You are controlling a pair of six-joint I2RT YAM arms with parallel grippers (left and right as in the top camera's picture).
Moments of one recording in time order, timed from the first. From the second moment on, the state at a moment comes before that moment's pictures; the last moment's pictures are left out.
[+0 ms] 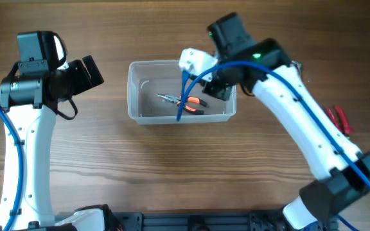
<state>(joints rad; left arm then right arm) 0.11 1.40 1.40 -1.01 0.03 -0.32 0.52 1.75 1.72 -1.12 -0.14 -0.81</state>
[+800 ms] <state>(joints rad) 0.47 1.40 1.40 -0.98 0.10 -0.40 0.52 2.13 1.71 -1.11 -0.30 -0.94</state>
